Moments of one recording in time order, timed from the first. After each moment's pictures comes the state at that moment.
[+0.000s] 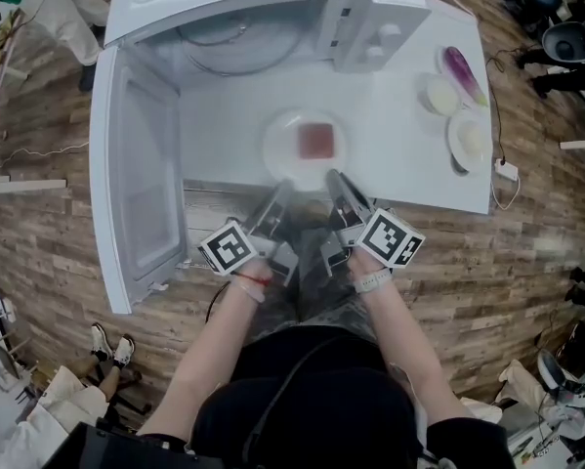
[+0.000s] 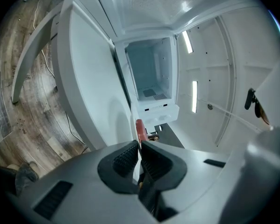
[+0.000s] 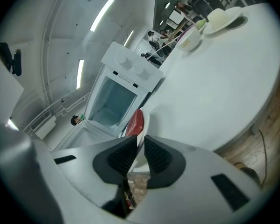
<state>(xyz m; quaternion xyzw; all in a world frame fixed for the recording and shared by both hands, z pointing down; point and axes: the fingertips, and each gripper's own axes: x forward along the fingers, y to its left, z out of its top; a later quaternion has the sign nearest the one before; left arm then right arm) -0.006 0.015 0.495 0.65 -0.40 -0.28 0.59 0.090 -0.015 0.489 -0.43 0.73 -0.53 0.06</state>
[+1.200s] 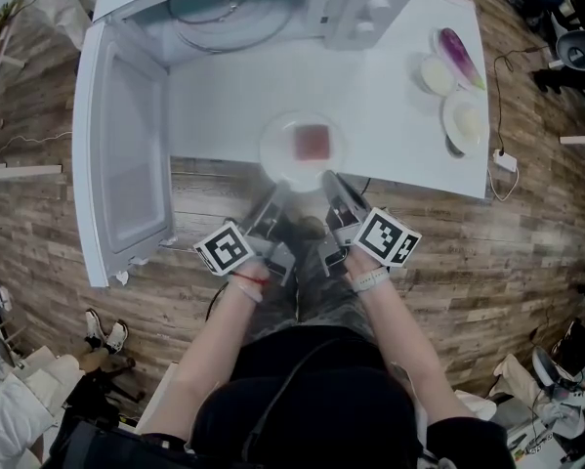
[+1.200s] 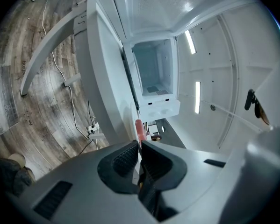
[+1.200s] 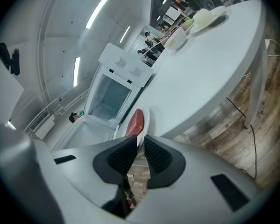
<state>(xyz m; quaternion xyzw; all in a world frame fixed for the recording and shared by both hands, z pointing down) 0.017 0.058 0.511 0.63 -0.41 -0.28 0.60 0.113 0.027 0.506 -0.42 0.72 -0.55 0.04</state>
